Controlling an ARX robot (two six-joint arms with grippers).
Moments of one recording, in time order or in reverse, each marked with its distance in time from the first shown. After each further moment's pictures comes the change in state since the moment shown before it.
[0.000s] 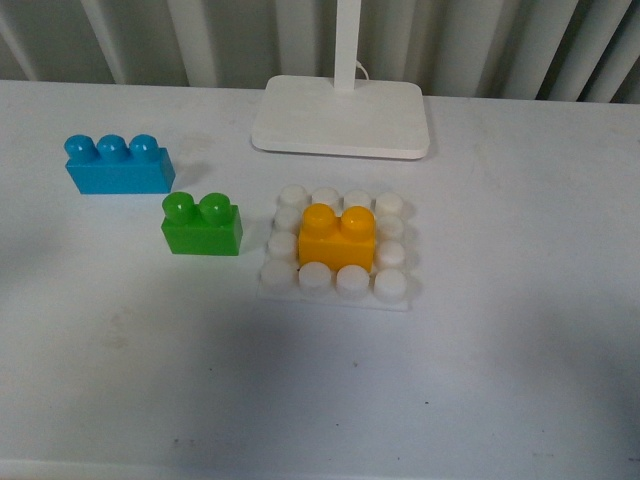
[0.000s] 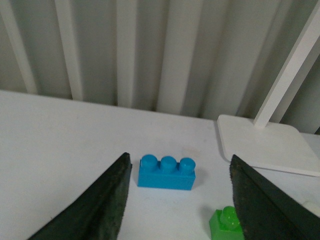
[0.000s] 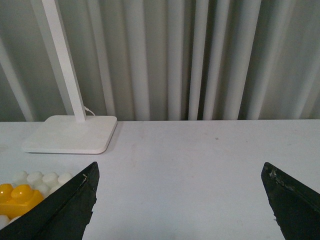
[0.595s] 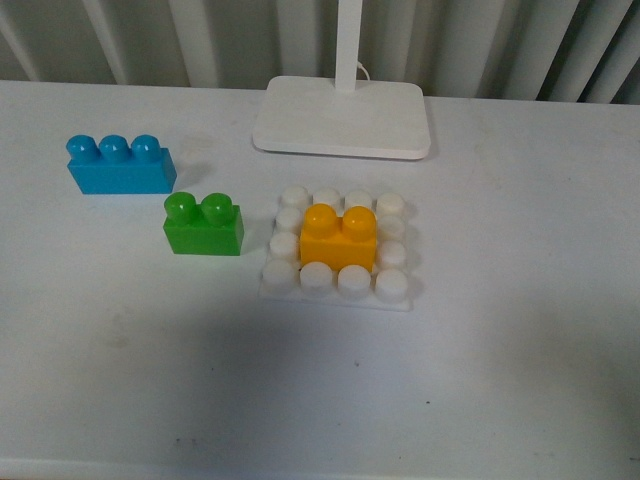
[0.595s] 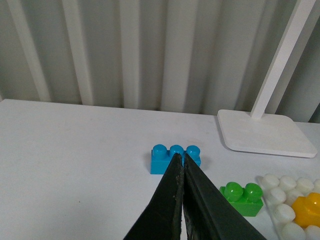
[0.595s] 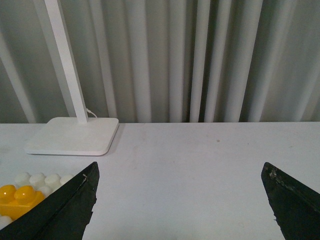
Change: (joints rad) left arm 0.117 -0.567 -0.113 -0.431 0.120 0.062; right arm 0.000 -0.001 0.000 0.000 -0.001 0.000
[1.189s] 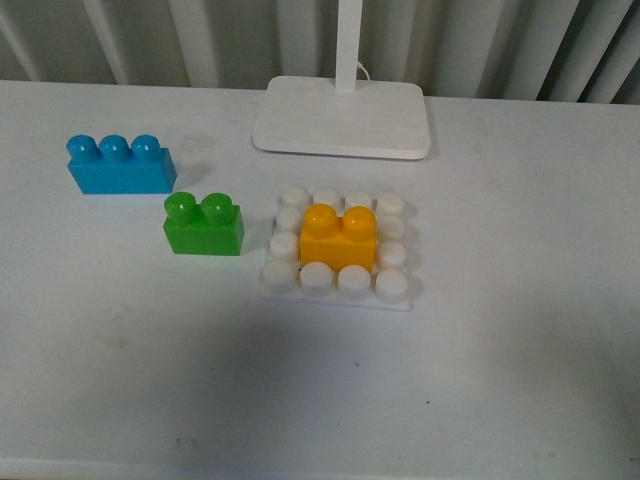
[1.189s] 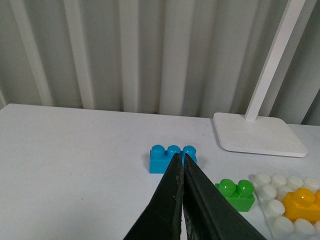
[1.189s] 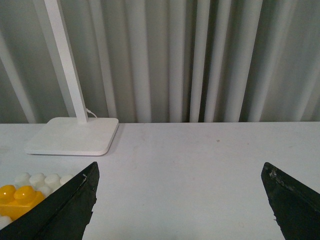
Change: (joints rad) left arm 0.000 -0.353 0.000 -0.335 0.000 0.000; right arm 0.000 0.000 0.000 0.000 0.000 0.000
